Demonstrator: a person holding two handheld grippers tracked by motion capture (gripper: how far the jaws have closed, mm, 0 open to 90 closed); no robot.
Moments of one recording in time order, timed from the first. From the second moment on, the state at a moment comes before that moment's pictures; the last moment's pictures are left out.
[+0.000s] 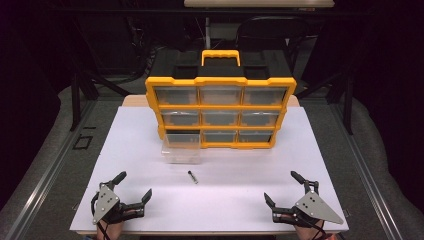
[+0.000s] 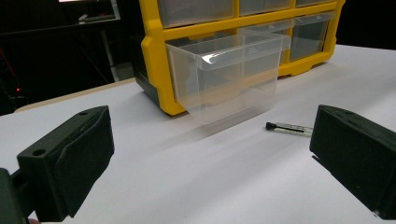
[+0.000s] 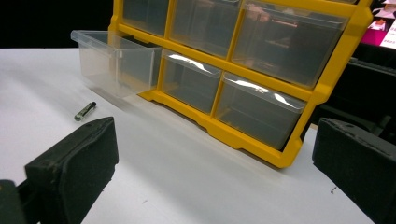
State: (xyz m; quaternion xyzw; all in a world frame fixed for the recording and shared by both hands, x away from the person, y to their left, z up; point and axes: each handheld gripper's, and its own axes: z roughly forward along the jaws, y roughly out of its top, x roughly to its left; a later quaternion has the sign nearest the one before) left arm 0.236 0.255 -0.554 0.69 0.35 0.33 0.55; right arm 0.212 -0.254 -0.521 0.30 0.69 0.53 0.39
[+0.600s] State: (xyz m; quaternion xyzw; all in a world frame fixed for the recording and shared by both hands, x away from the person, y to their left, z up) left arm 0.236 0.258 -0.554 0.68 0.36 0.33 0.54; right arm 0.230 -0.211 -0.523 0.30 0.73 0.50 0.34
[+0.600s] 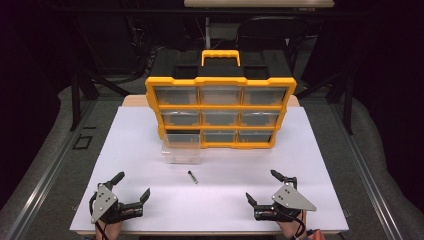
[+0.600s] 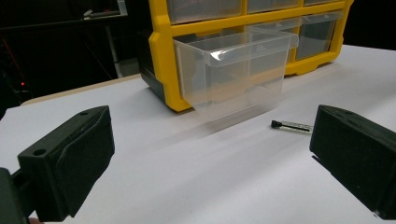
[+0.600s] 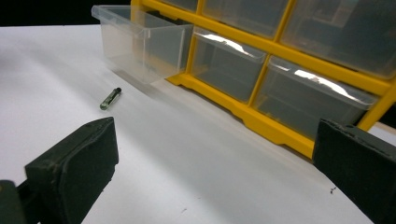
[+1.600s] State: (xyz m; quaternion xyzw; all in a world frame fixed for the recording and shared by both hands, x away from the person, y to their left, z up) left arm 0.238 0.258 -0.553 0.68 0.36 0.33 0.54; right arm 0.258 -0.135 -0.527 0.34 0.77 0.47 0.25
